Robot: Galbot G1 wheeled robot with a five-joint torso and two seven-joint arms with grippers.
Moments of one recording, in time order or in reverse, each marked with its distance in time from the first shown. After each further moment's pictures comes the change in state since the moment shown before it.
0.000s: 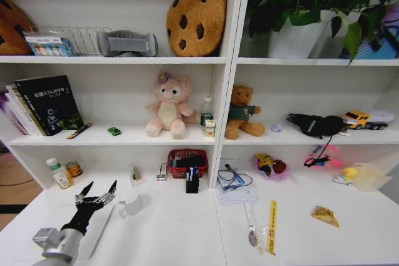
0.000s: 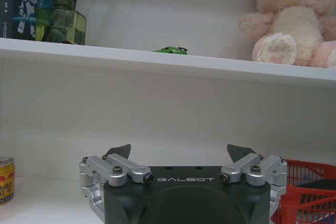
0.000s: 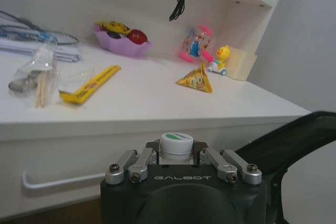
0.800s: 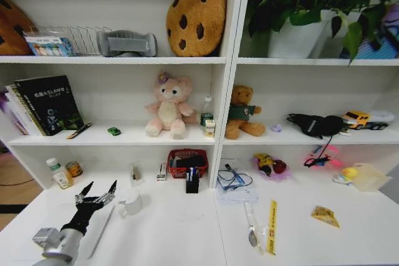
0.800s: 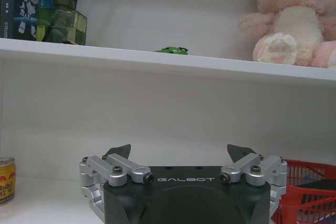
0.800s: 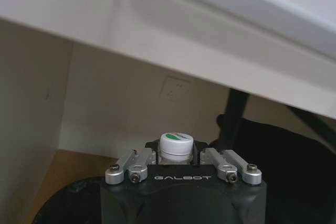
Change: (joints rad) left arm 0.000 0.000 0.000 0.000 0.000 0.000 0.000; right arm 0.684 -0.125 -0.108 -0.878 -0.039 0.119 -0.269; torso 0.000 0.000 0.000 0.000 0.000
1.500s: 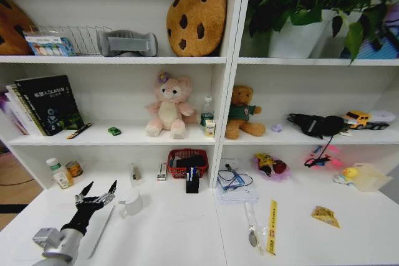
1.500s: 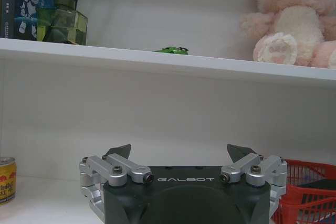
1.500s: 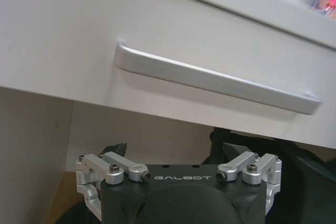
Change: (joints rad) left arm 0.000 0.000 0.000 0.000 0.000 0.000 0.000; right arm -0.248 -0.022 0.014 0.274 0.007 0.054 0.043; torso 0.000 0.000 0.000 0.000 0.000
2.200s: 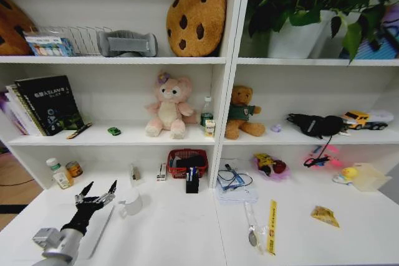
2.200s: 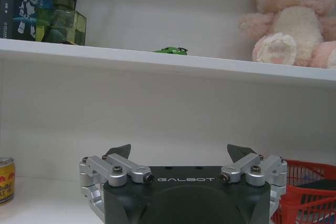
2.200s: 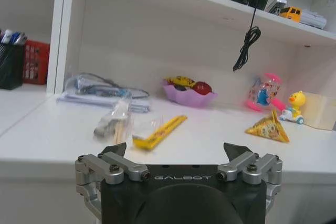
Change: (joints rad) left arm 0.000 0.000 0.000 0.000 0.000 0.000 0.000; right arm -0.381 -0.006 0.074 0.575 0.004 0.074 0.071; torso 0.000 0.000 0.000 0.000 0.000
